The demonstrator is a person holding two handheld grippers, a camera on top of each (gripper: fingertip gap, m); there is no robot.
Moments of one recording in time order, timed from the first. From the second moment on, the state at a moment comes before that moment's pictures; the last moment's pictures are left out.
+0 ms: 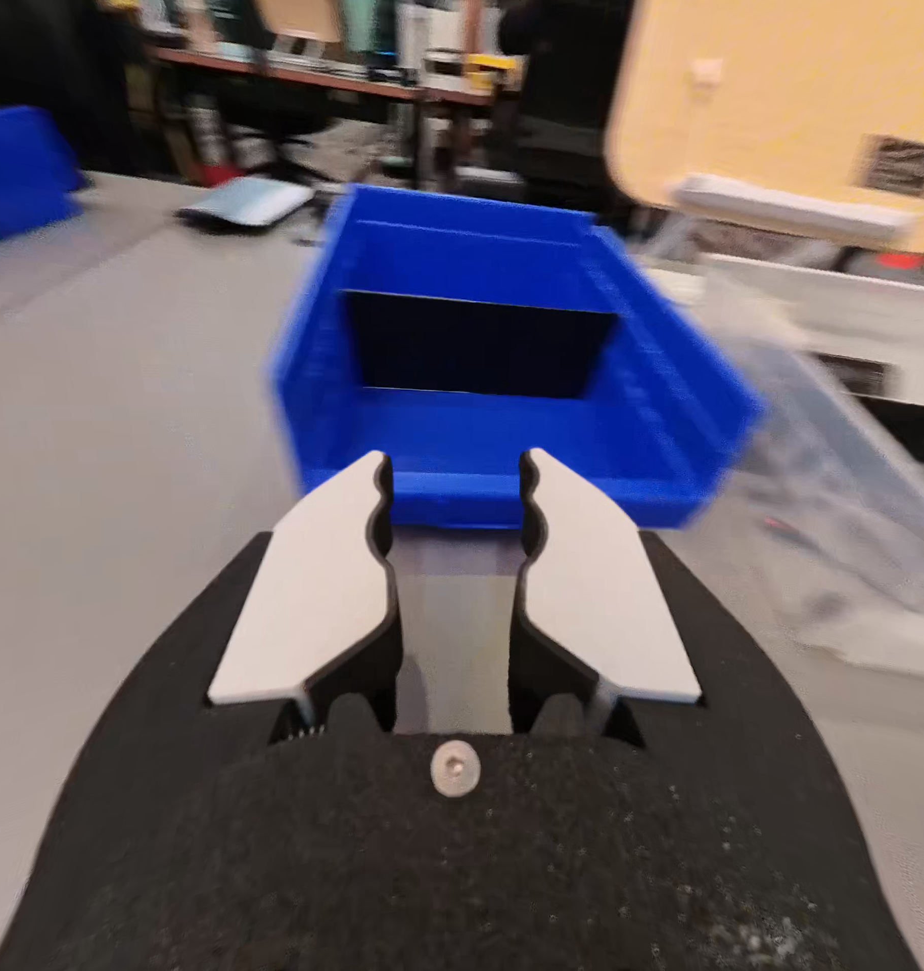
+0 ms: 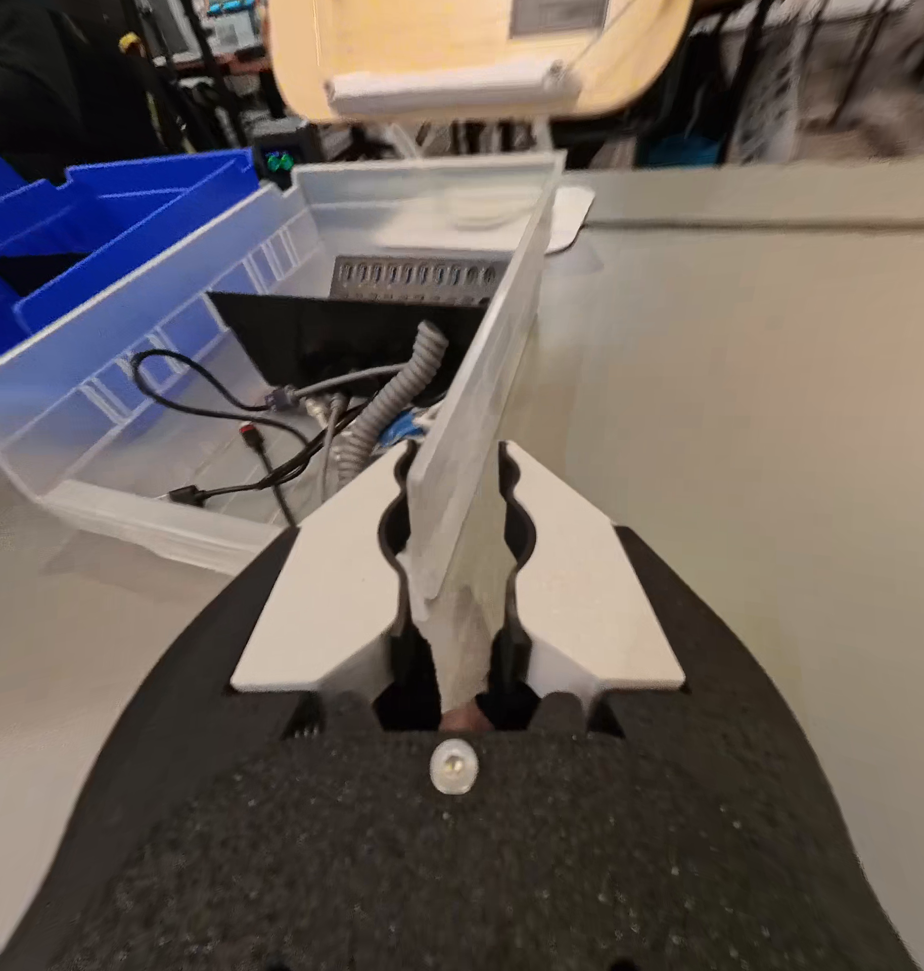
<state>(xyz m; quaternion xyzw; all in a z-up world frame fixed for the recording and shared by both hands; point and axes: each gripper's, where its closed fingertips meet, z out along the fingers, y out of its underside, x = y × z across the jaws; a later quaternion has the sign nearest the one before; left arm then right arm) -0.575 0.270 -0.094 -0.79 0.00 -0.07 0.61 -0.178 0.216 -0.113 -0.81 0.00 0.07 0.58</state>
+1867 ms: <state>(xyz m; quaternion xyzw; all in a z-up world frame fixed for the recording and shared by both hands) -0.491 0.161 0.049 -0.69 0.12 -0.04 0.72 -0.304 0.173 0.068 -0.67 -0.04 0.00 0.74</state>
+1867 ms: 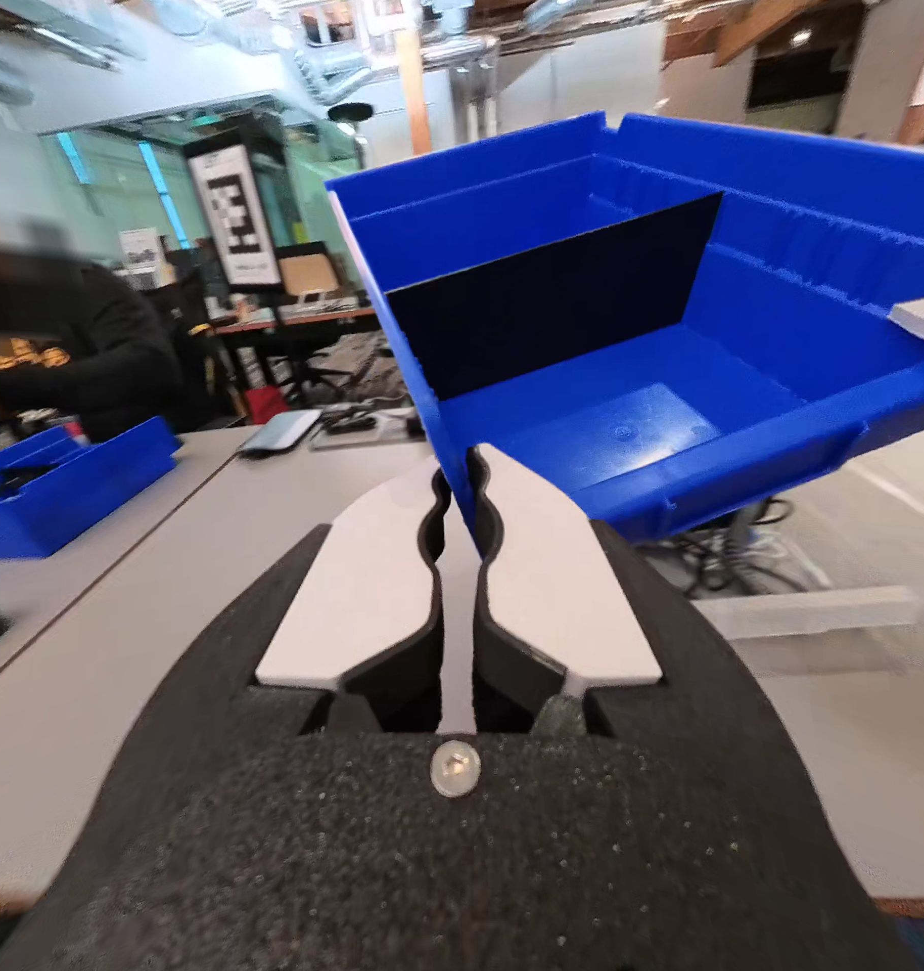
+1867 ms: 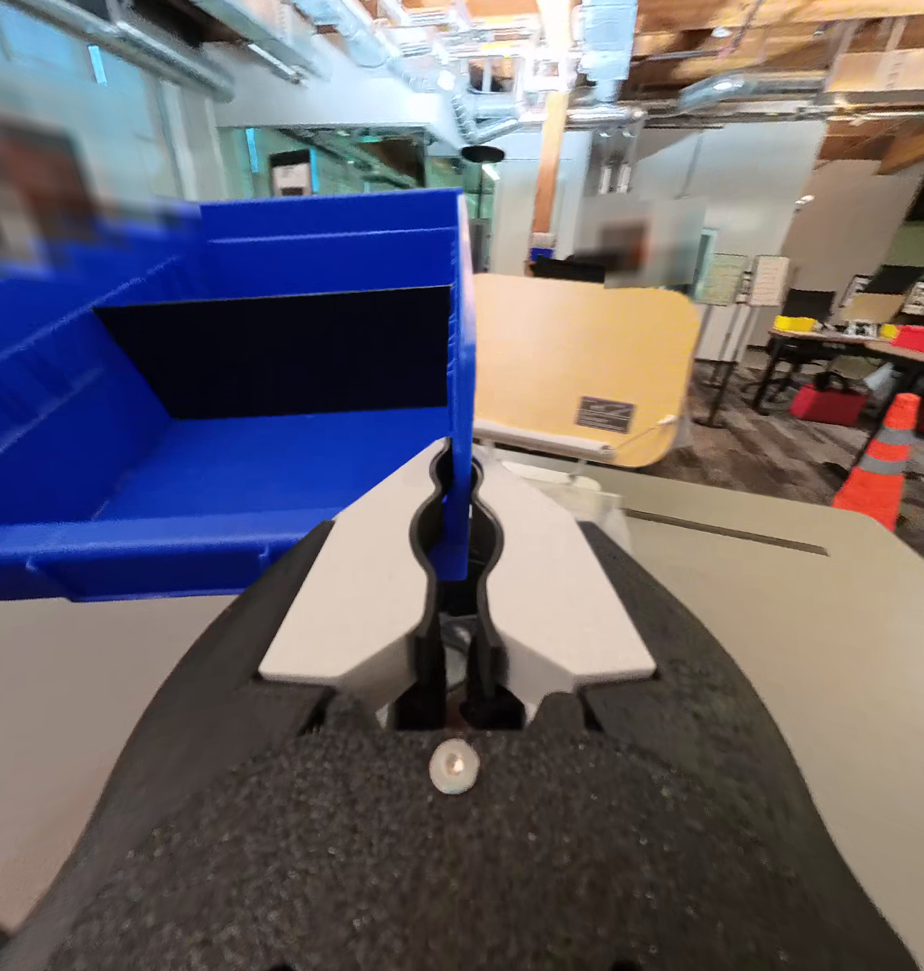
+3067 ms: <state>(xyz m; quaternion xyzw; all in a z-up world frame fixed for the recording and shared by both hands) -0.084 0.216 -0.134 -0.78 0.30 -0.10 0.54 0.101 0.170 -0.141 -0.86 0.16 -0.08 0.49</state>
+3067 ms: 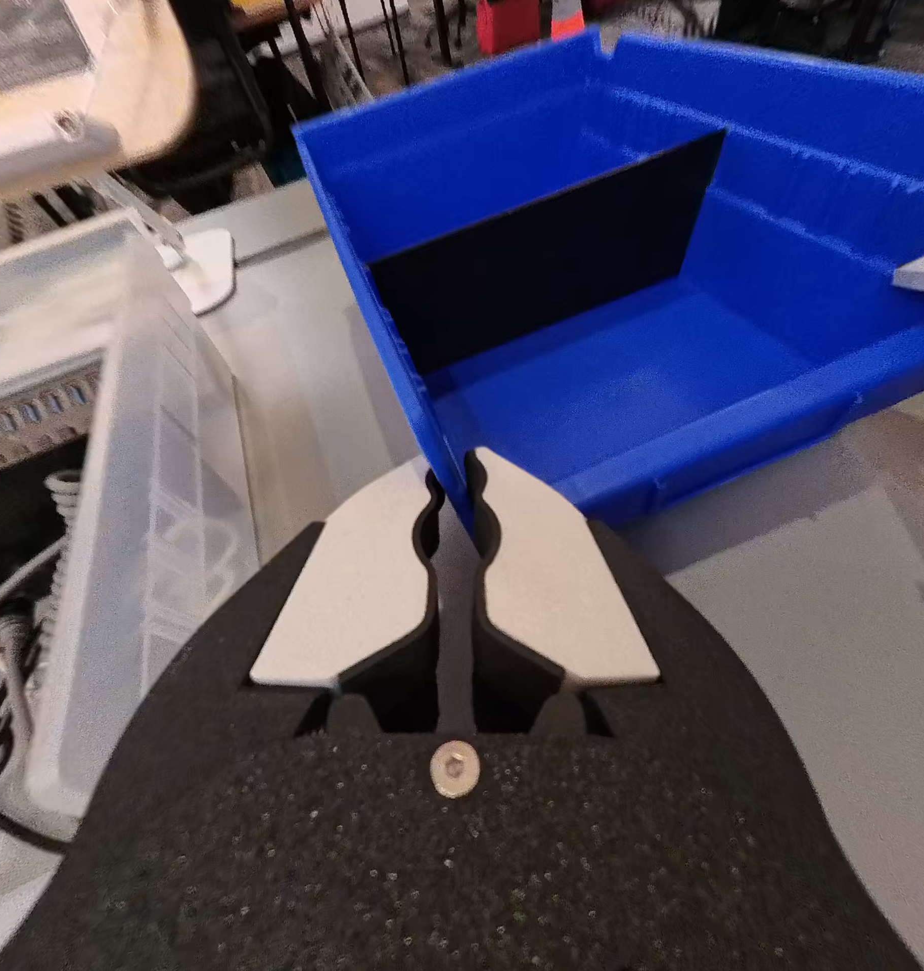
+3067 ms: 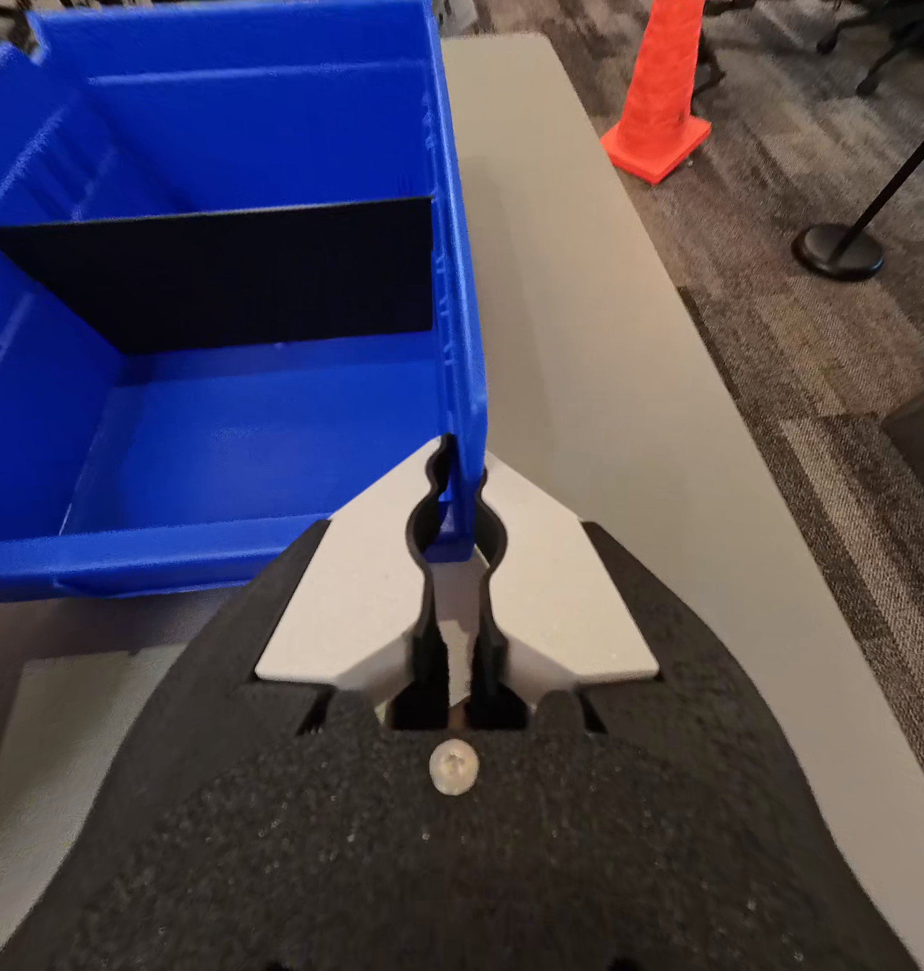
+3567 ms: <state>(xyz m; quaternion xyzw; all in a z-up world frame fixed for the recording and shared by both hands) -0.176 0.143 -0.016 -0.73 0.34 -0.18 0.57 0.093 0.168 -0.140 -0.85 0.17 -0.04 0.50</state>
